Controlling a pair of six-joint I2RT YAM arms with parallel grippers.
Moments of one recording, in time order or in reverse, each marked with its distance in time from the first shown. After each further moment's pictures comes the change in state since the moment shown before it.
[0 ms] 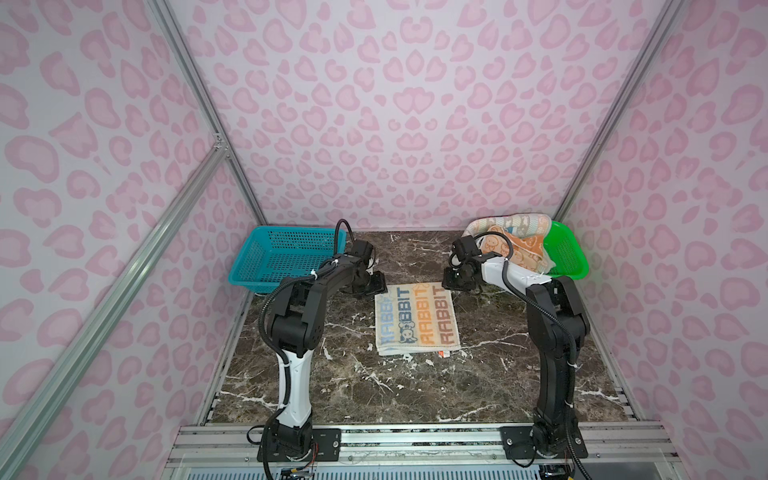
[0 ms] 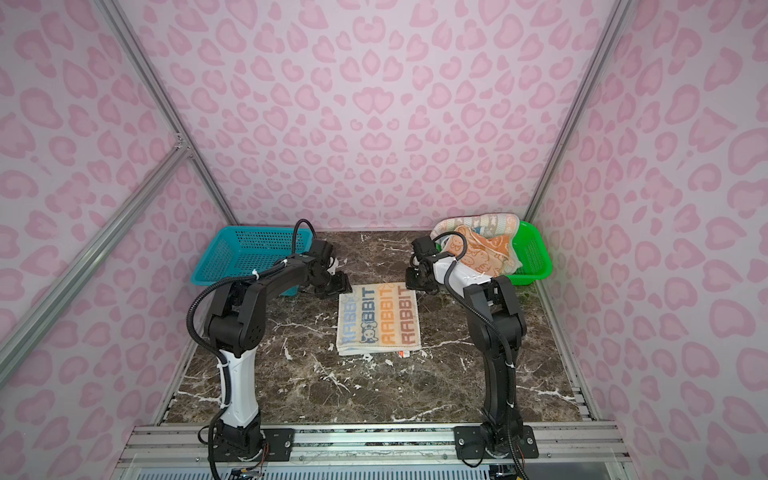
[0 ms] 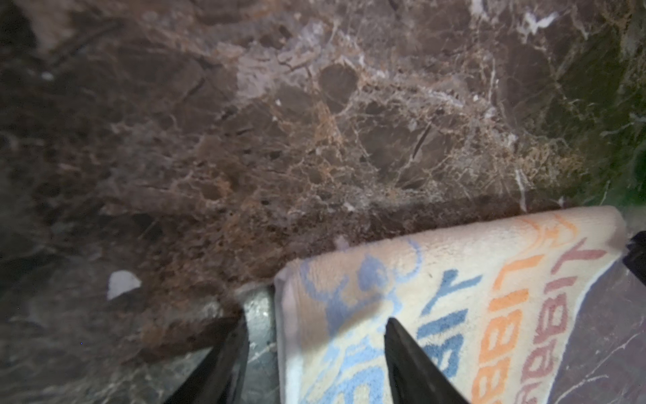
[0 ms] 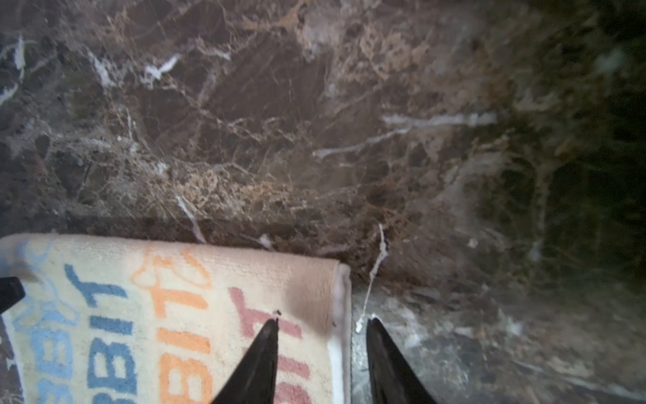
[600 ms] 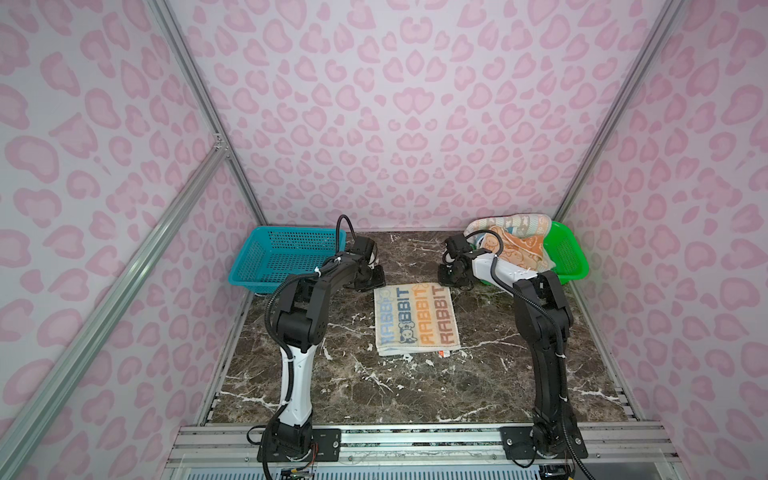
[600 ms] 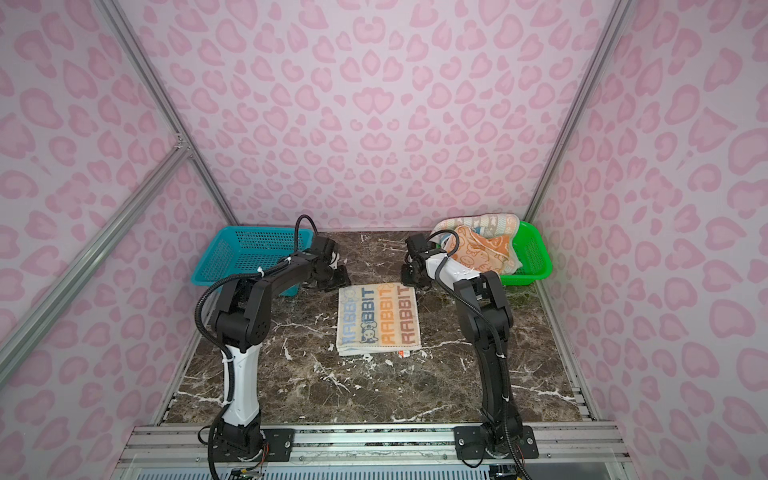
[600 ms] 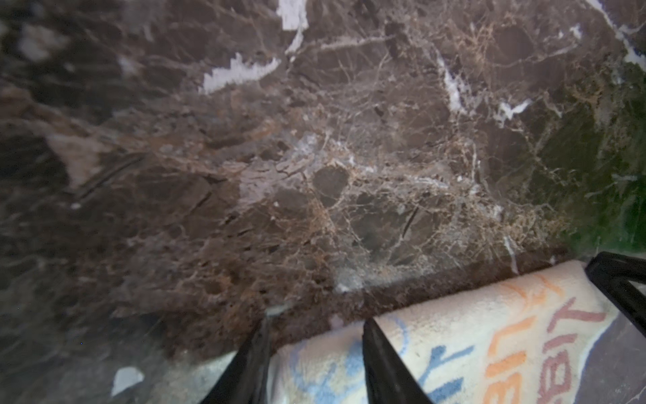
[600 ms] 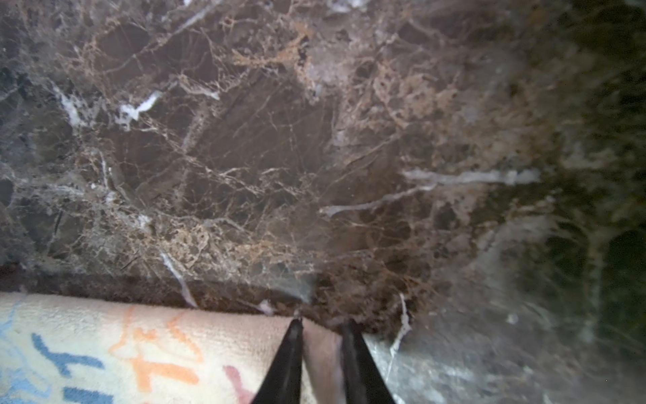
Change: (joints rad) left arm 0.000 0.062 0.053 0.068 -0.027 -0.014; right arm 0.016 0.110 0.117 -0.029 0.029 0.026
